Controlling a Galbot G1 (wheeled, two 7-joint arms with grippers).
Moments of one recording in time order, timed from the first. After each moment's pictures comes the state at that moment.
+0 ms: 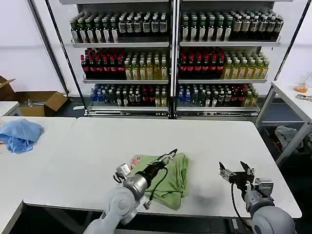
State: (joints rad) left arm 1.02 -1.28 -0.08 -1.88 -1.18 0.35 -0.24; right arm -1.40 1.07 0.59 2.14 0.58 -0.56 0.24
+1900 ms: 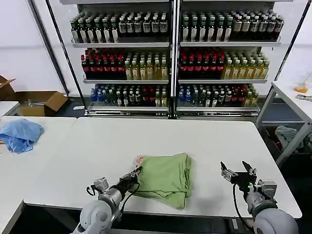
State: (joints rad) left arm 1.16 -1.19 -0.23 -1.81 -1.03 0.38 -0.16; right arm -1.42 1.07 0.61 2.18 0.57 -0.56 0.24
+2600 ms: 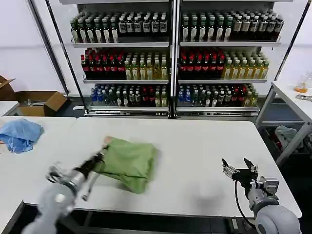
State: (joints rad) left arm 1.14 -1.04 -0.59 -1.85 -1.27 0.45 -0.13; right arm -1.39 1.07 0.62 2.17 0.59 -0.56 0.24
